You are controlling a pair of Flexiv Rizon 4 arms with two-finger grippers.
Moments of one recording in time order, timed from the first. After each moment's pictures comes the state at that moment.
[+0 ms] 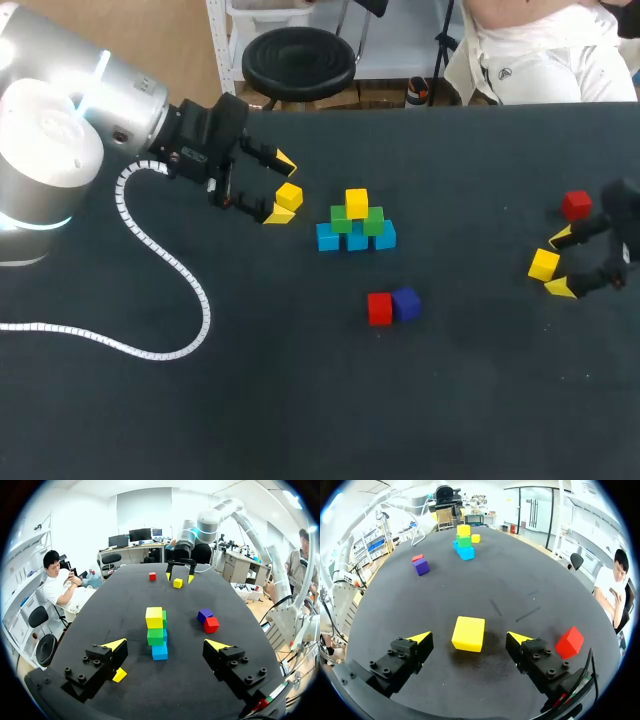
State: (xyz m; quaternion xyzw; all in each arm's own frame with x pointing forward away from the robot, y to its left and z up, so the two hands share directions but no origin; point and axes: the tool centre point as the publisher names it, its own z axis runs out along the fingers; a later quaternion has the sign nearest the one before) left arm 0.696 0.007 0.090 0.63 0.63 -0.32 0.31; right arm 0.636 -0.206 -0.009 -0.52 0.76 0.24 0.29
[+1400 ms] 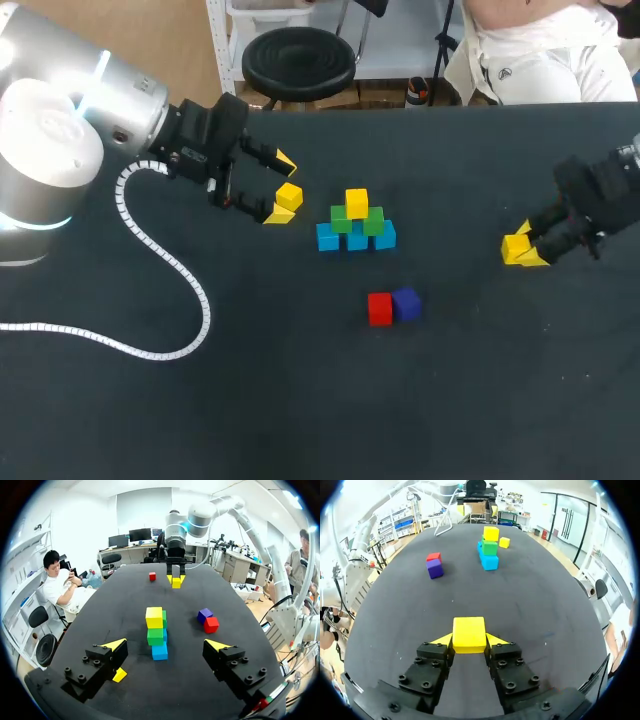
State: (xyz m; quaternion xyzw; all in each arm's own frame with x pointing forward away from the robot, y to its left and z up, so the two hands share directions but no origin) left arm 0.696 0.007 0.090 0.63 0.63 -0.32 0.31; right arm 0.654 -0.160 0.004 -0.64 0.68 0.25 0.24
